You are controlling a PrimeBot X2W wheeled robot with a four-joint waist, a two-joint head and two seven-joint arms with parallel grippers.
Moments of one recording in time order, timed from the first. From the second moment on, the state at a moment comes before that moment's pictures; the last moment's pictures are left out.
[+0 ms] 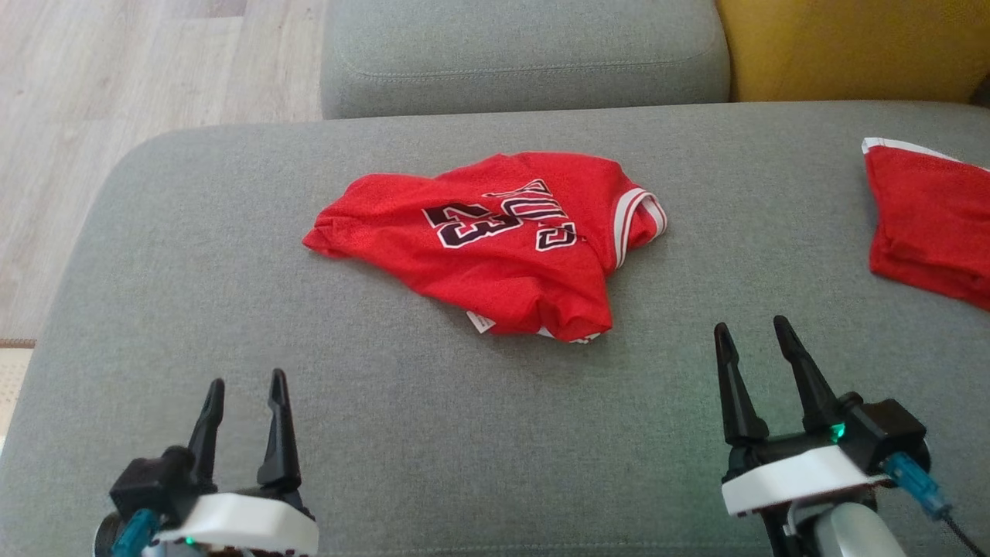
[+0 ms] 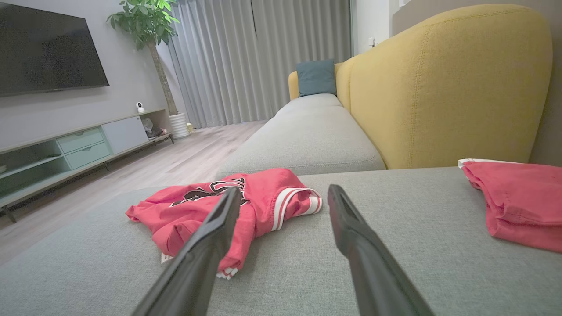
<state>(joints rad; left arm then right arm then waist) 0.14 0.16 -0.21 0.04 -0.36 0.16 -0.25 0.01 -0.05 0.12 0.20 0.18 0.12 -0.26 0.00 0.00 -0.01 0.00</state>
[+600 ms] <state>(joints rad) 0.14 0.12 -0.17 0.07 -0.32 0.11 -0.25 0.01 -0.05 0.12 0.21 0.18 0.12 -0.26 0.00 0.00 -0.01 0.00</state>
